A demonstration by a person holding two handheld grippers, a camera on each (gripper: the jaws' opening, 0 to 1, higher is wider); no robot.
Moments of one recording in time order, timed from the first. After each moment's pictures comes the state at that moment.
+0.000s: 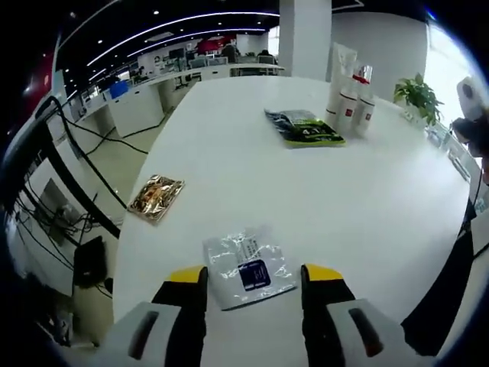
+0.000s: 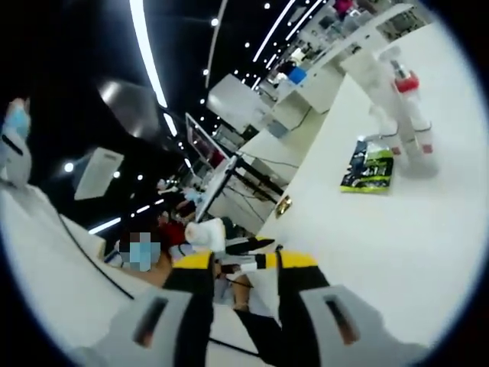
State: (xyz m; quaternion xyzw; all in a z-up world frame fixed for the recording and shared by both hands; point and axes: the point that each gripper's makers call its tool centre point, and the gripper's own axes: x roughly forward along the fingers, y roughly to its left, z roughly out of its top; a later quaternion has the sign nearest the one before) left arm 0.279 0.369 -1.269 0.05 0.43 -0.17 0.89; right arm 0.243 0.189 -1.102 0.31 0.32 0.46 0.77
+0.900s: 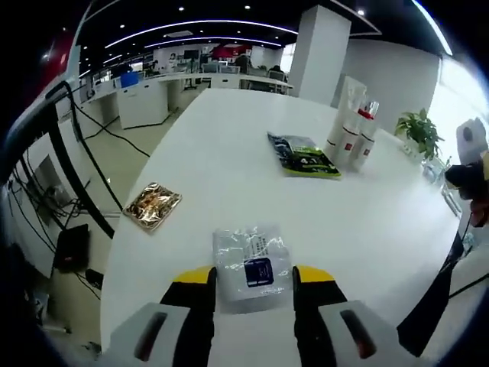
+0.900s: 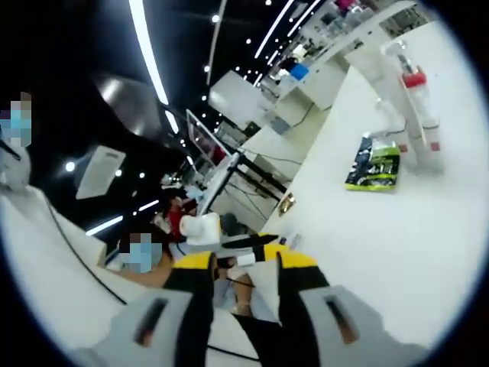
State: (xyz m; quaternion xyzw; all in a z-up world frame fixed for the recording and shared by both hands) left arm 0.296 0.355 -1.244 -0.03 0.40 -0.17 0.90; right arm 0.251 0.202 -1.102 0.32 0.32 0.47 0.76
